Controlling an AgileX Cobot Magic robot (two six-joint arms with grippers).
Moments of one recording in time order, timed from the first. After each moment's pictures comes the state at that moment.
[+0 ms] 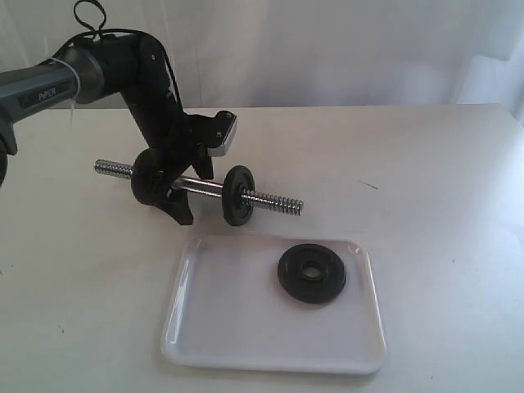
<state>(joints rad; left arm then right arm) -0.41 2.35 -2.09 -0.28 1.27 1.53 0.08 0.00 0.00 0.02 0.23 0.06</state>
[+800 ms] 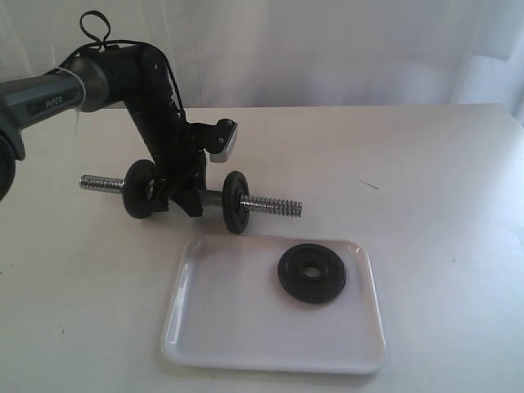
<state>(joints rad) -0.41 2.38 -2.10 -0.31 1.28 1.50 0.08 0.00 0.00 0.02 0.23 0.06</state>
